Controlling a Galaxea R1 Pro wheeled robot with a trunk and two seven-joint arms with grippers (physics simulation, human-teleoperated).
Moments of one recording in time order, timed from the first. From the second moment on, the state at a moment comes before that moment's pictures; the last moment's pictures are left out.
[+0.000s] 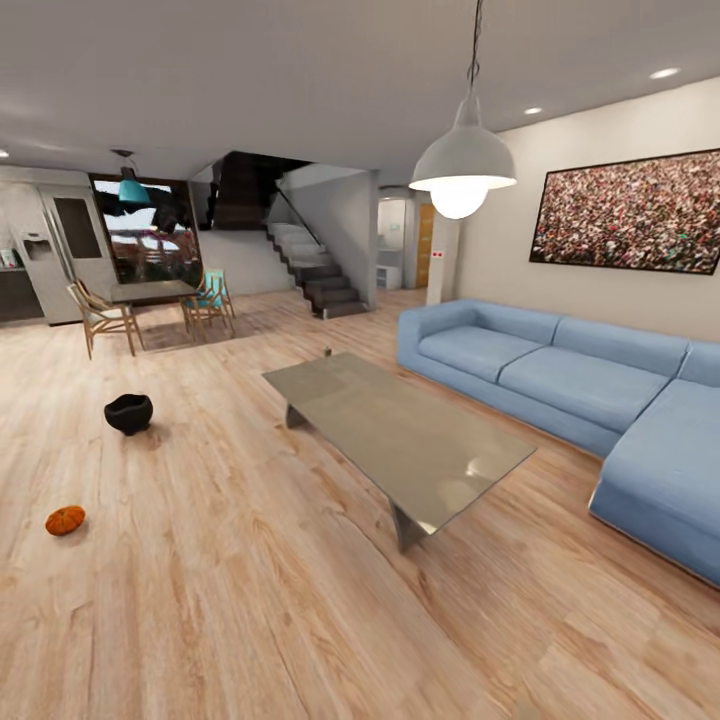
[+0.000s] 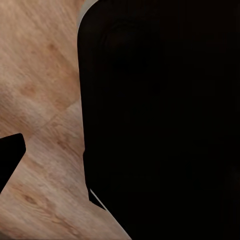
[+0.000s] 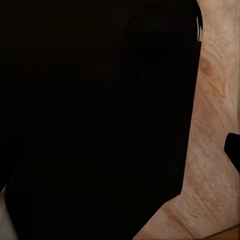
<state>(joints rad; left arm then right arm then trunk) -0.01 0.02 -0.01 0.00 -0.01 -0.01 0.00 0.00 0.03 0.00 0.01 0.01 -0.02 -0.01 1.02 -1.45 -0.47</state>
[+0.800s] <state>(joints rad) -0.01 0.02 -0.01 0.00 -0.01 -0.01 0.00 0.00 0.03 -0.01 0.01 0.00 -0.02 -0.01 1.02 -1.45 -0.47</state>
